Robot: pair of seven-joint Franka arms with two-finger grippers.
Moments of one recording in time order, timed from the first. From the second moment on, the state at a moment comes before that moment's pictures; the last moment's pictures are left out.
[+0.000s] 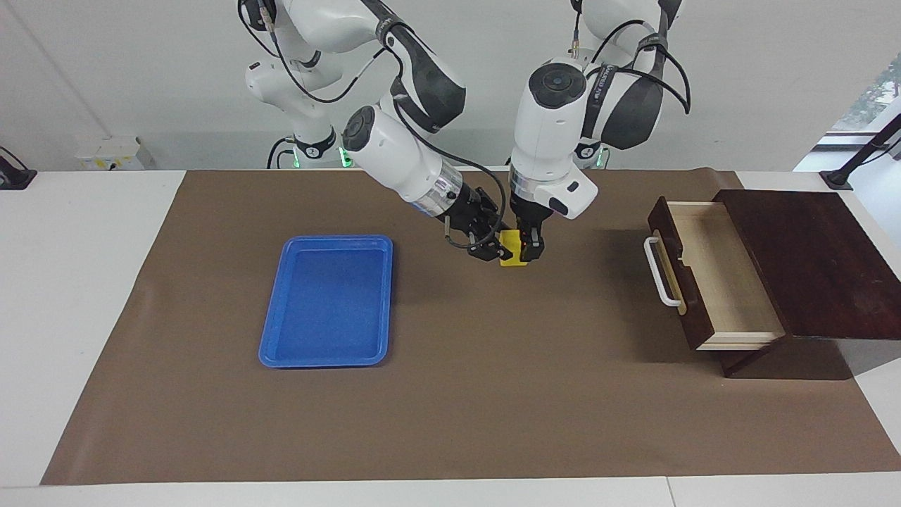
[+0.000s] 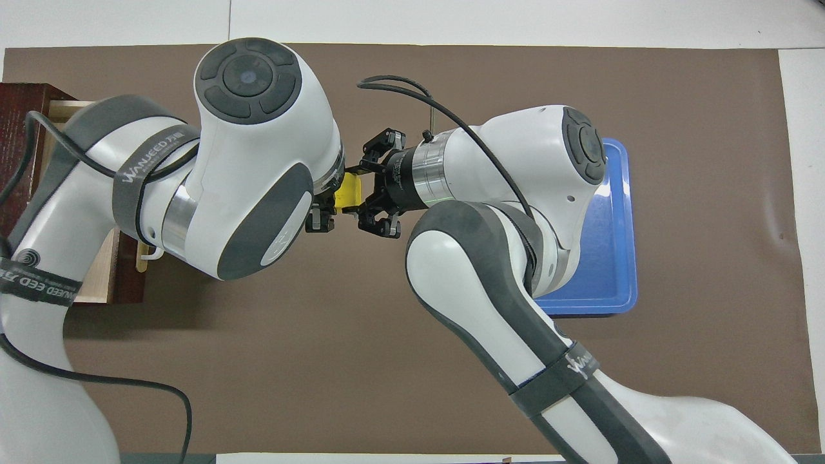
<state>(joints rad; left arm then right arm) -0.47 0.30 -0.12 -1.43 0.06 1.72 -2.09 0.52 0.32 0.03 -1.62 0.78 2.27 1.76</state>
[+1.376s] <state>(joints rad) -0.30 0.28 -0.09 -1.43 0.06 1.64 -1.79 0.18 0.29 0.01 -1.52 0.63 1.92 1.51</state>
